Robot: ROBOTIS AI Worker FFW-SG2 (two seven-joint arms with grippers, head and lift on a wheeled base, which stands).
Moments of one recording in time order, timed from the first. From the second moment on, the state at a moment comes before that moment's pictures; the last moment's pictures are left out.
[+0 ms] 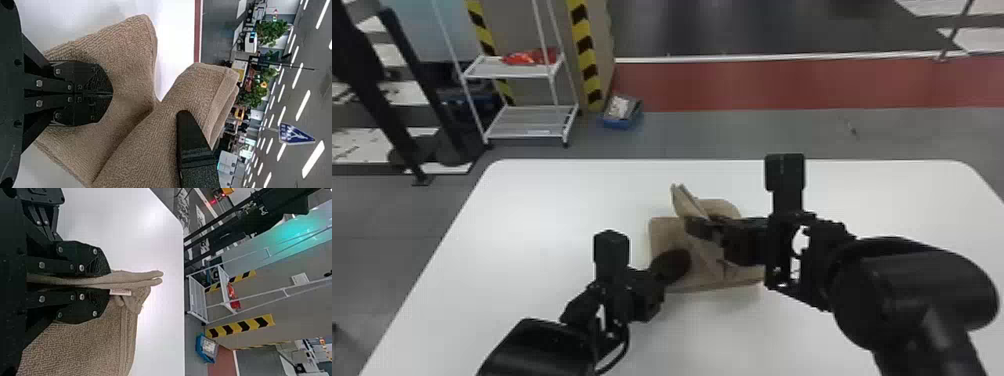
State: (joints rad) left arm 0.07 0.05 -0.17 -1.51 0.08 0.31 -0.40; right arm -0.13 0.00 0.20 -1.83 -0.29 0.97 0.29
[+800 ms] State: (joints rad) left arm 0.07 0.05 -0.17 -1.51 0.08 0.30 -0.38; right arm 0.09 -0.06 -0.04 -2.03 -0.43 0.91 0.41
